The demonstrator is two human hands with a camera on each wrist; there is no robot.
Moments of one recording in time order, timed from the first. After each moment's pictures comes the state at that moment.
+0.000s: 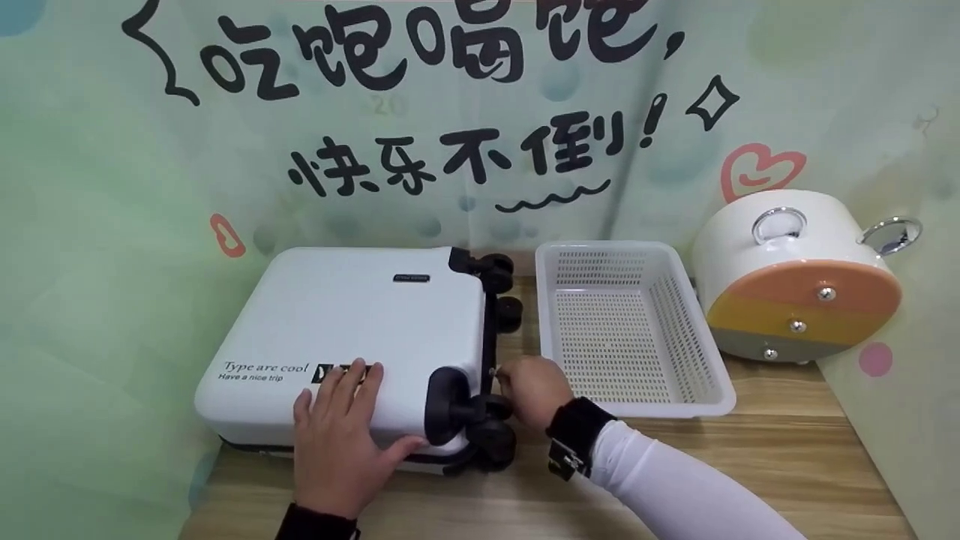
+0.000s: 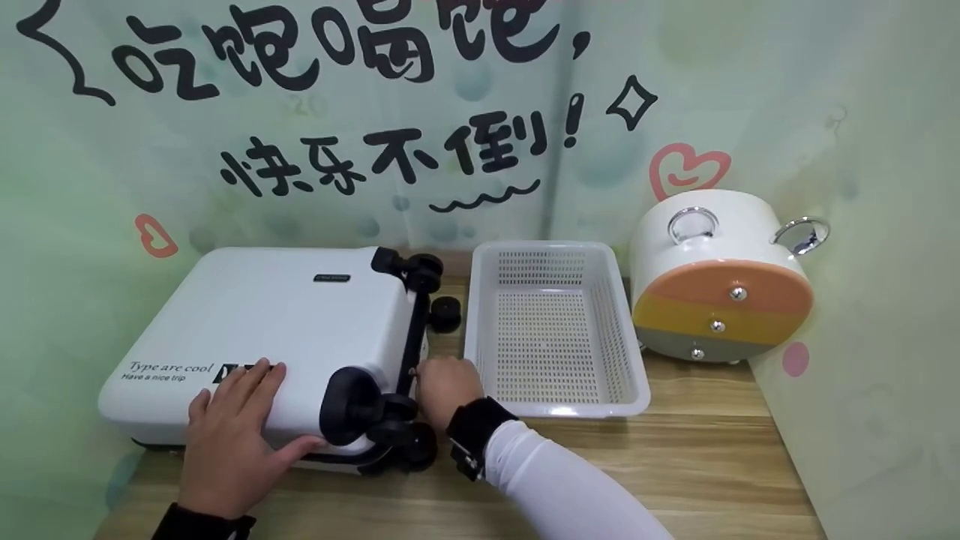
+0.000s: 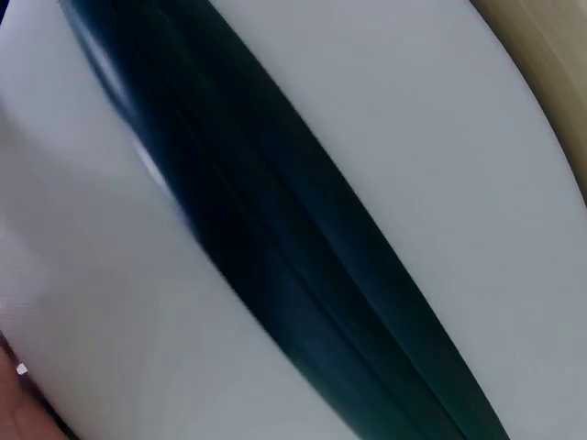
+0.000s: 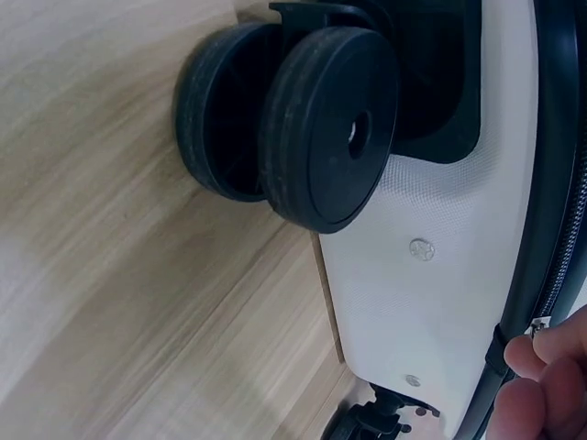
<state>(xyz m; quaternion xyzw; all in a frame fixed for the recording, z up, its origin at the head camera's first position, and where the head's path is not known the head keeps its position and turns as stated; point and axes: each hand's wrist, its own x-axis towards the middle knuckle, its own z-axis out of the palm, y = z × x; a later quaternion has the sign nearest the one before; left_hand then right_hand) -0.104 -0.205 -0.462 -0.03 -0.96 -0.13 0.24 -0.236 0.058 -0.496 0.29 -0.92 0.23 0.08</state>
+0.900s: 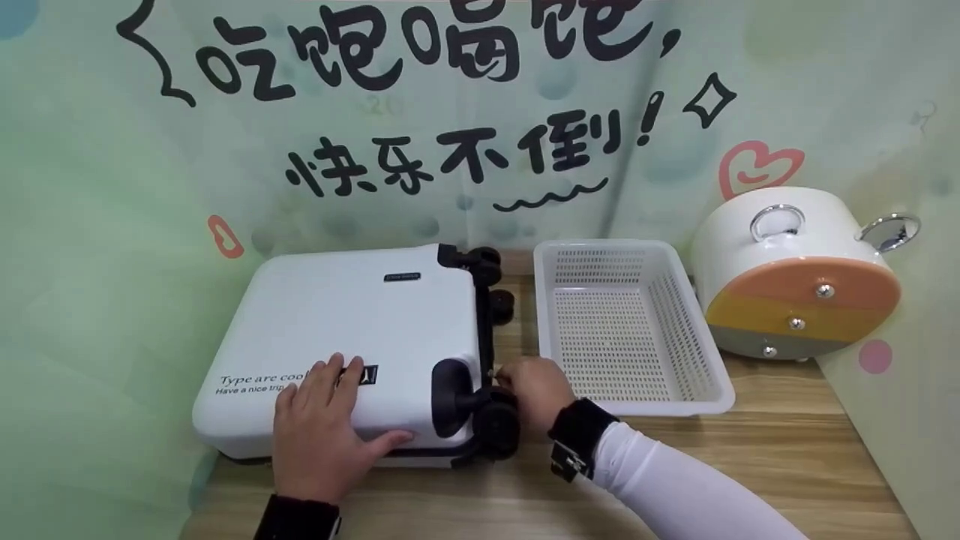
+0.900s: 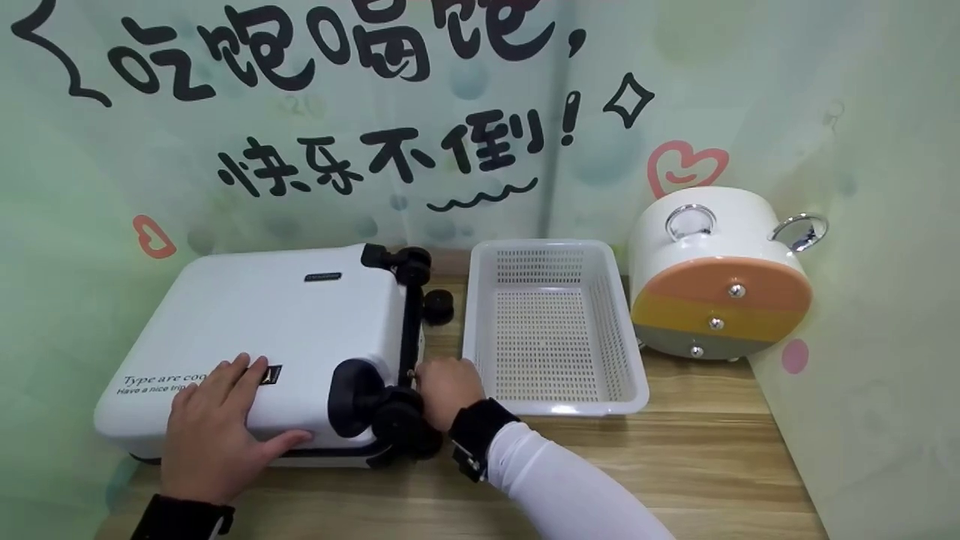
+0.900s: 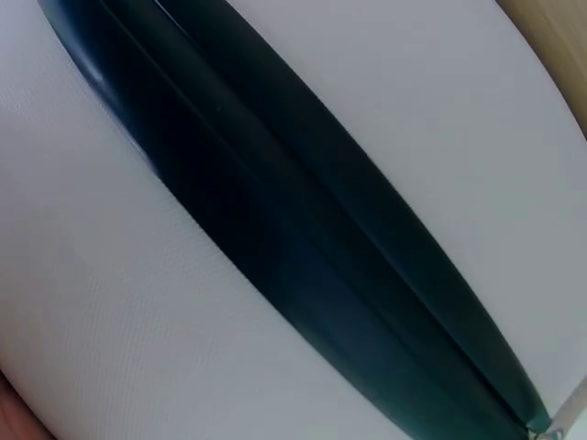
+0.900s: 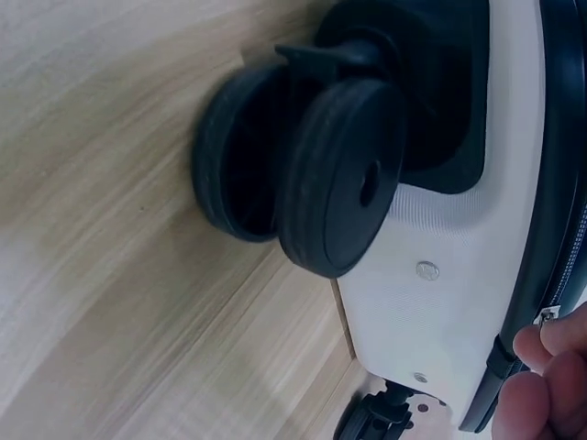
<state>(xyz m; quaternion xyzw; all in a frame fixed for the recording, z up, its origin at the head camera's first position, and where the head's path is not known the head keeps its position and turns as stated) -0.113 -0.224 -0.463 -0.02 -0.96 -0.11 0.25 -0.236 0.066 -0.500 0.32 -0.91 0.24 0.09</state>
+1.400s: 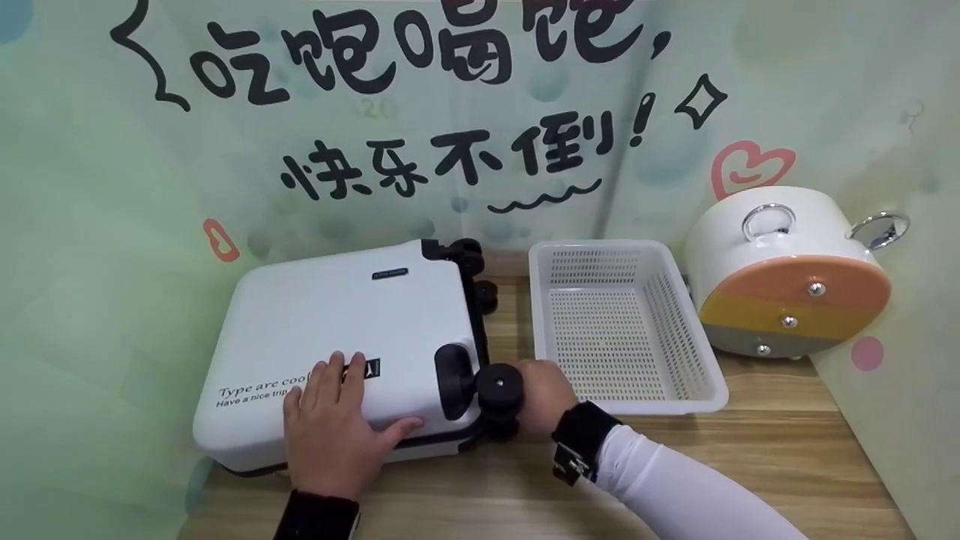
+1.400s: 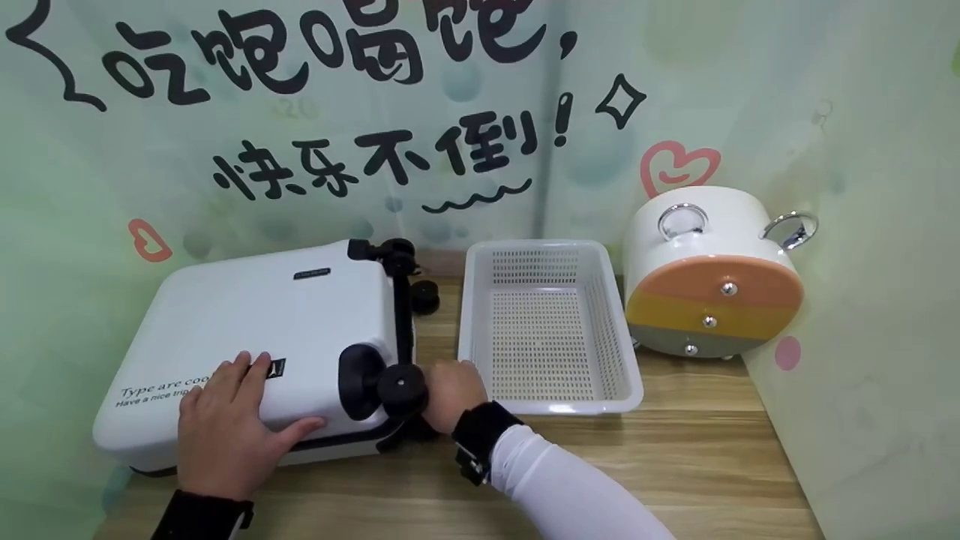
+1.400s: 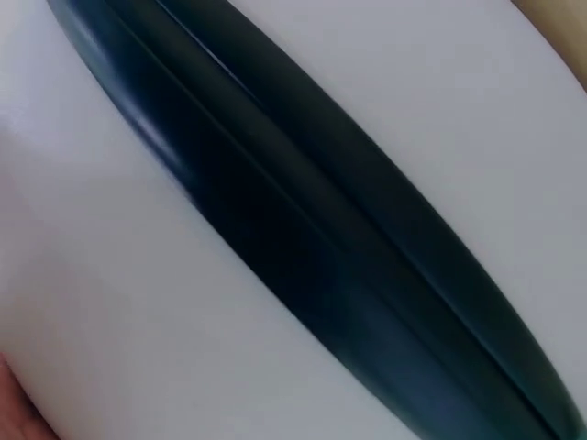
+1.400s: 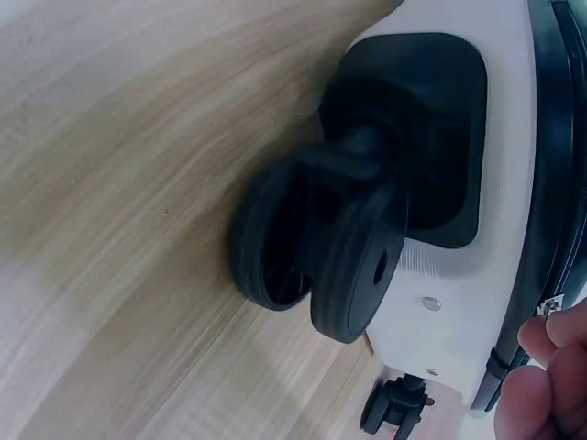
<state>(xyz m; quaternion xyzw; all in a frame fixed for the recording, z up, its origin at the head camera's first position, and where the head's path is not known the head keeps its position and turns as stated) -0.118 -0.200 -0.454 0.04 -0.97 -0.11 0.19 -0.232 0.078 -0.501 0.30 -0.91 0.27 0.08</state>
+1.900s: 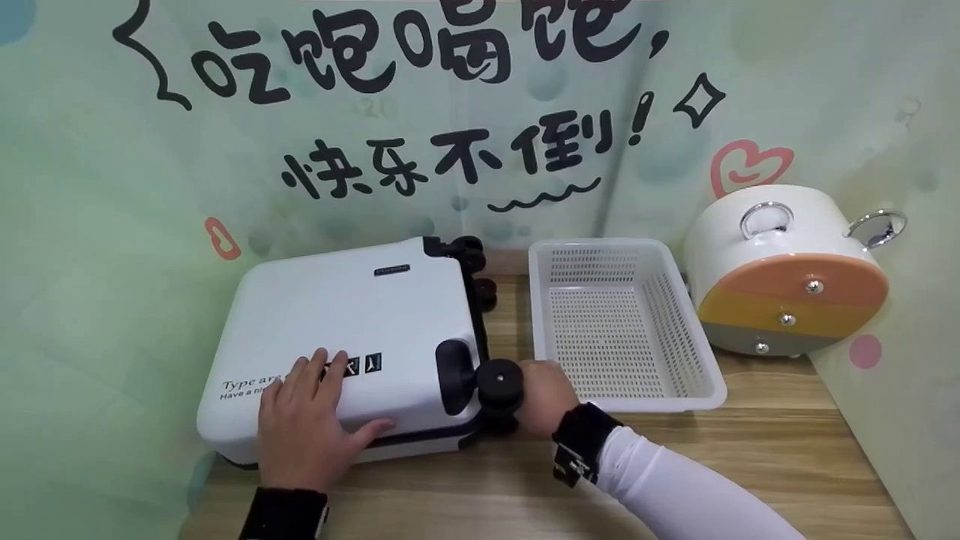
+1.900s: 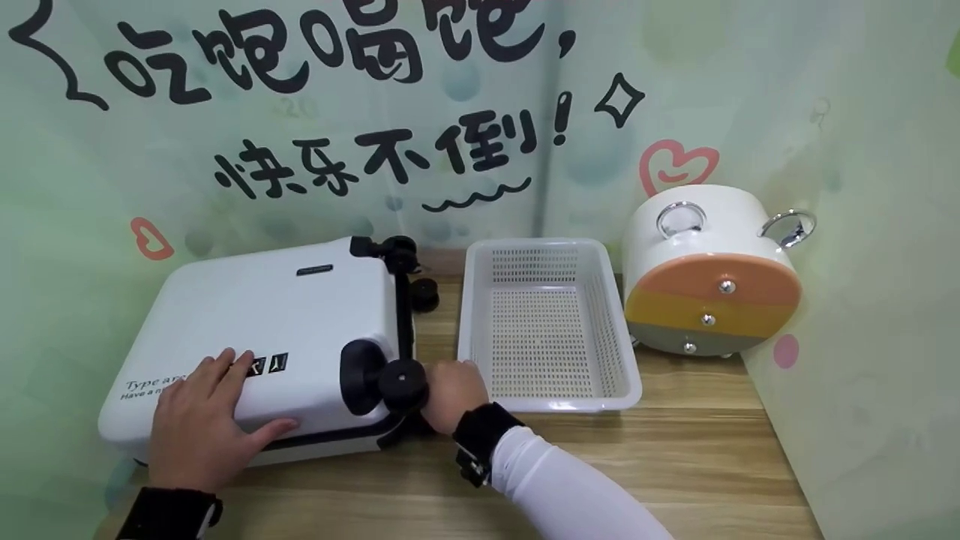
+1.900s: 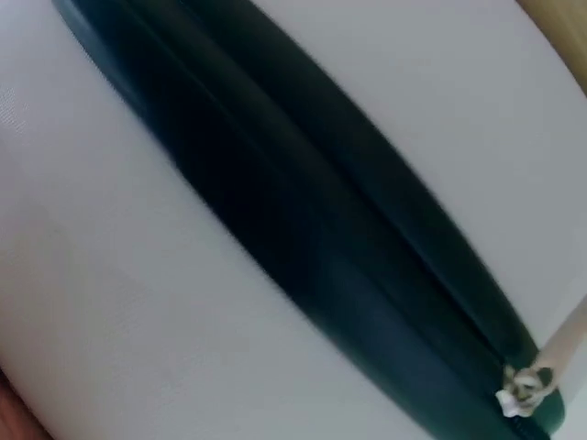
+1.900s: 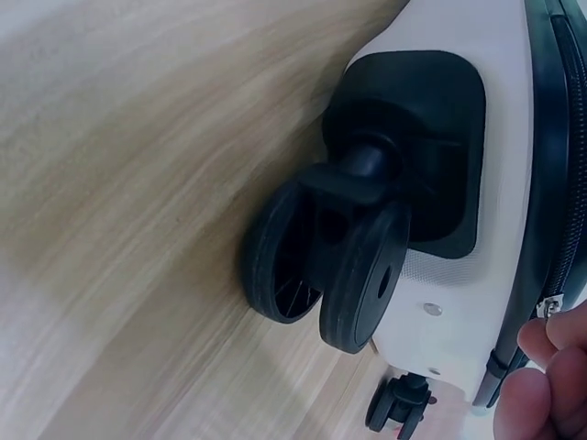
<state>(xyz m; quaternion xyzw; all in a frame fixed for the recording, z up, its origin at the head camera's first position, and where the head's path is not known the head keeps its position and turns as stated) -0.115 -0.235 -0.458 -0.01 -0.97 -0.09 0.24 -0.223 0.079 -0.500 0.29 -0.91 0.25 0.11</state>
